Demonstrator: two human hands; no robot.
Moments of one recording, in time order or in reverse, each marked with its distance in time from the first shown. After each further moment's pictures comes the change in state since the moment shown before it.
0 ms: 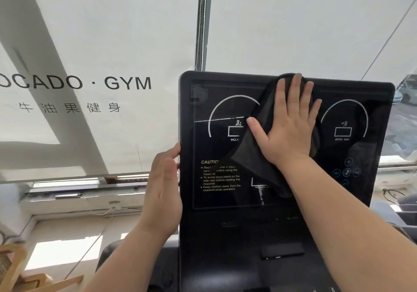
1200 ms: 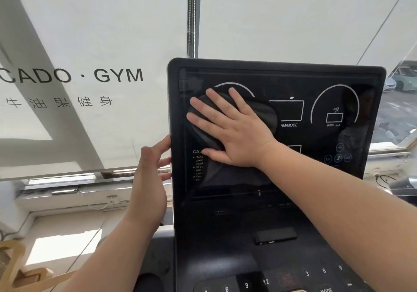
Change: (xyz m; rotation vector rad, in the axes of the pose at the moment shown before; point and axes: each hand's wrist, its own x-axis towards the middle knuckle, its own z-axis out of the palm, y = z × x) left_hand -0.004 0.011 -0.001 -0.129 -0.020 -0.133; right_hand -0.008 -0.037 0.008 -0.198 -0.038 -0.867
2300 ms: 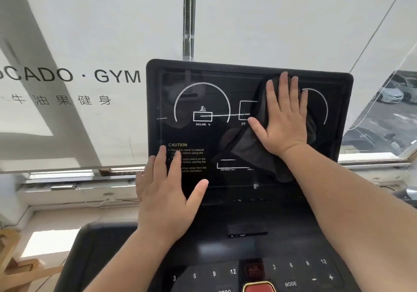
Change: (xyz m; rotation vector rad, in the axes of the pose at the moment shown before) left_hand -0.058 -0.017 0.060 1.109 -0.011 0.153; right_hand -0.101 0.084 0.011 0.127 -0.086 0.706
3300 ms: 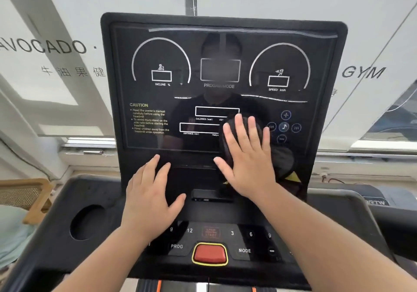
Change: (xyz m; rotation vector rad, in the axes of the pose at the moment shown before) left_hand -0.073 0.036 0.084 0.316 -0.065 -0.051; right_hand -0.153 0.015 0.042 0.201 -0.167 -0.222
